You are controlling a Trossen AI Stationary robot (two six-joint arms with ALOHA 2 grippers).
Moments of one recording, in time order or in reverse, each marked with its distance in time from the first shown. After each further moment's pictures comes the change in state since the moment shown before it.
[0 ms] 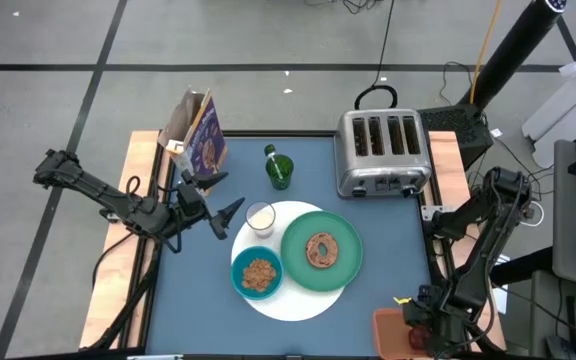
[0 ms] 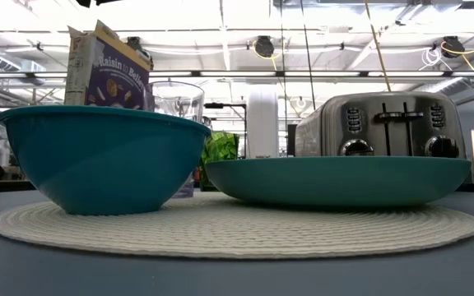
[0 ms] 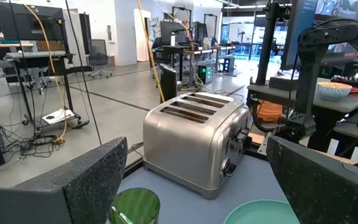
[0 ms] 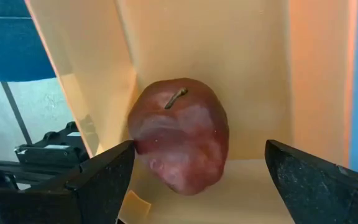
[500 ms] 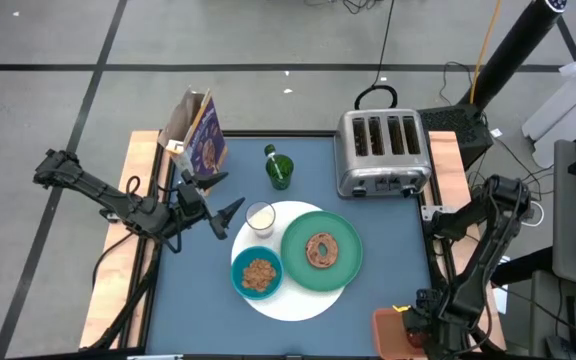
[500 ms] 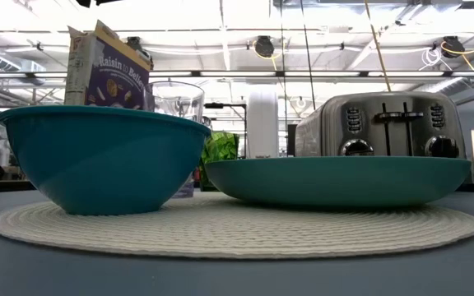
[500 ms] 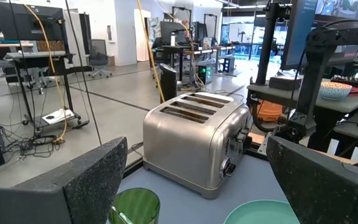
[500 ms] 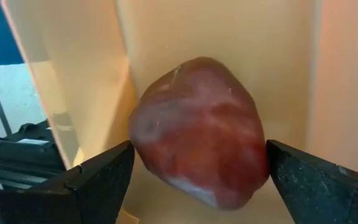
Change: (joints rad) left arm 0.000 0.000 0.000 0.000 0.000 0.000; right arm 0.024 0.080 0.000 0.043 0.005 -0.052
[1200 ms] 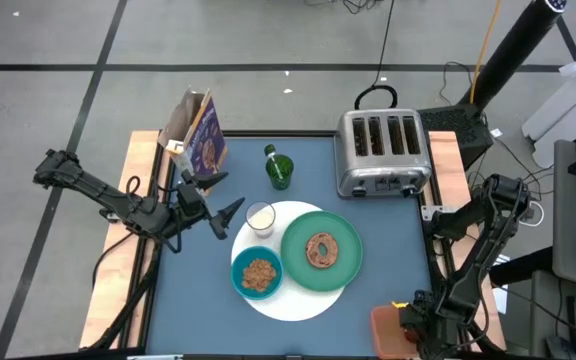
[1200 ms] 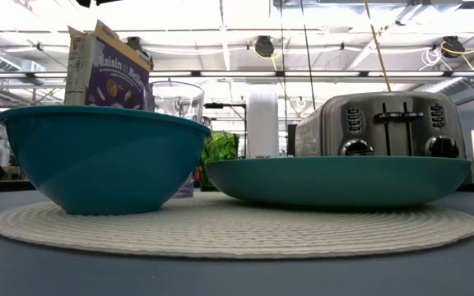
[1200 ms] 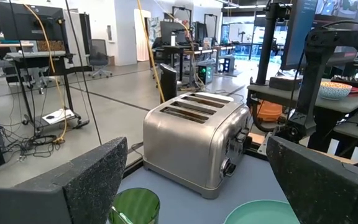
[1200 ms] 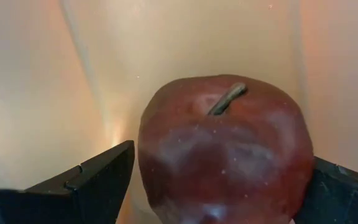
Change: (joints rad) left arm 0.000 0.000 0.000 0.000 0.000 0.000; right arm -0.005 0.004 -0.084 0.173 0.048 0.113
